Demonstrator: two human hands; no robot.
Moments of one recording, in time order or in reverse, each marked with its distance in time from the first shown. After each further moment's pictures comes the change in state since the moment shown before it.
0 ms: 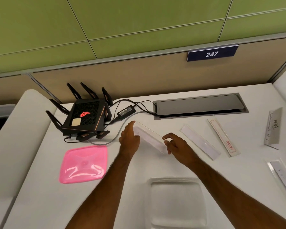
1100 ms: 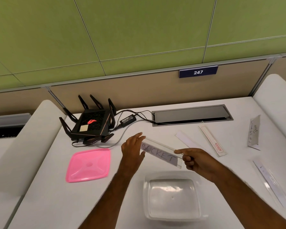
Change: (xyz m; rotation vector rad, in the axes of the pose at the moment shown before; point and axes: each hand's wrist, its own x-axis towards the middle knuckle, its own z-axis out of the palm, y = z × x) left_hand -0.107 0.002 -0.026 0.315 0.116 0.520; right_hand -0.115 -0.012 -0.069 0.909 -0.207 0.305
